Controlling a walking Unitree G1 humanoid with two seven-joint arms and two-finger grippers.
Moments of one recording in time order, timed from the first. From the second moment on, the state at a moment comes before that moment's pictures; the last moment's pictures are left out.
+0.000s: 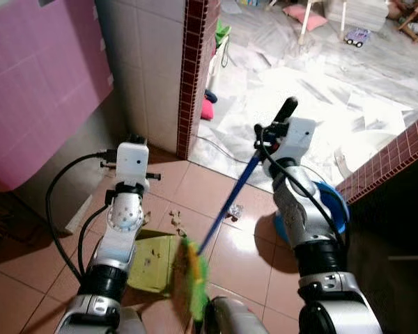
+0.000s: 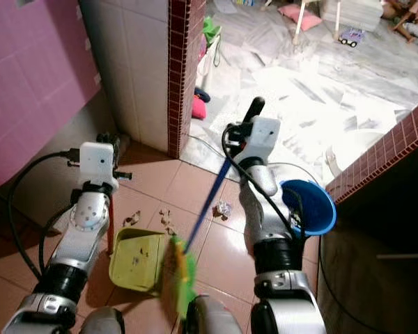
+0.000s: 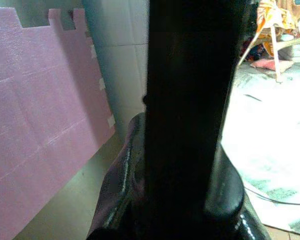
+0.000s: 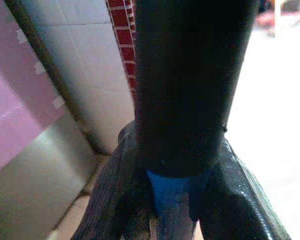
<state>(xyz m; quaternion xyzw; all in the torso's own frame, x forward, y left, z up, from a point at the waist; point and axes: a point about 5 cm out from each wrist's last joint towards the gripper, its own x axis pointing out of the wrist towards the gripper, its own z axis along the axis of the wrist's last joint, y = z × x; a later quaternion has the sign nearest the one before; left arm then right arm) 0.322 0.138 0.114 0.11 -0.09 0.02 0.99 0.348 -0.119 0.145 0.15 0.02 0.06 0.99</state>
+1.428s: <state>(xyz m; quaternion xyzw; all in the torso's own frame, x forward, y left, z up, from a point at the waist) 0.345 0.139 0.116 0.08 -0.10 0.03 0.99 0.371 -0.148 0.223 0.08 -0.10 0.17 0.98</state>
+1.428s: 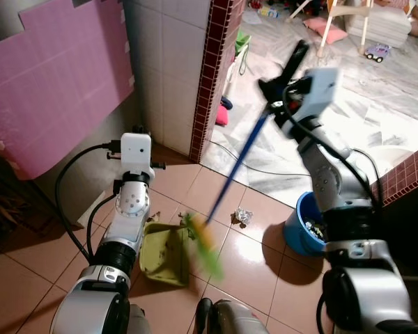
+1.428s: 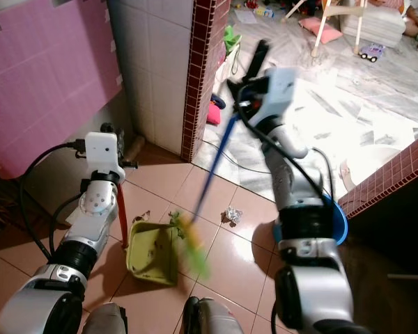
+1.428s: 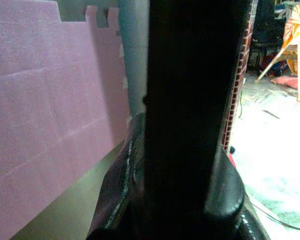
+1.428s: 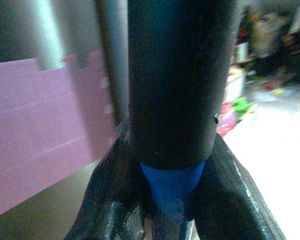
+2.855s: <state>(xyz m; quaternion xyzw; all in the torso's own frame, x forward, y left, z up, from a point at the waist) 0.310 0.170 0.191 0.01 -0.17 0.09 0.98 0.343 -0.161 0.146 -0.02 -0.06 0.01 1.00</state>
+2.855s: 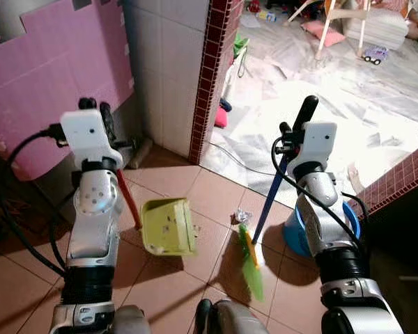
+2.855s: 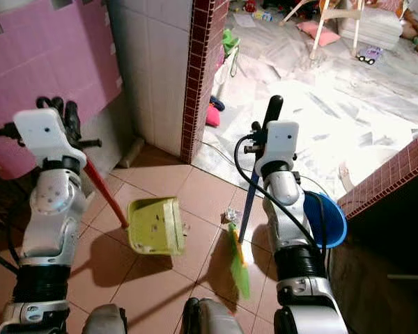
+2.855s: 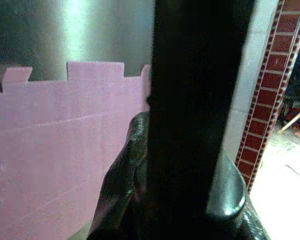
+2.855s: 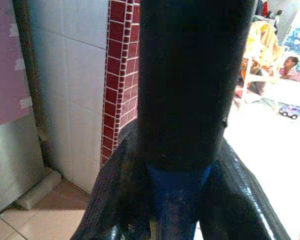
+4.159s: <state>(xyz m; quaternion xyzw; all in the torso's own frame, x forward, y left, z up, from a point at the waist) 0.314 0.159 0.201 -0.01 -0.15 0.05 0.99 0.344 -0.160 0.132 -0.02 -0.03 0.00 1.00</state>
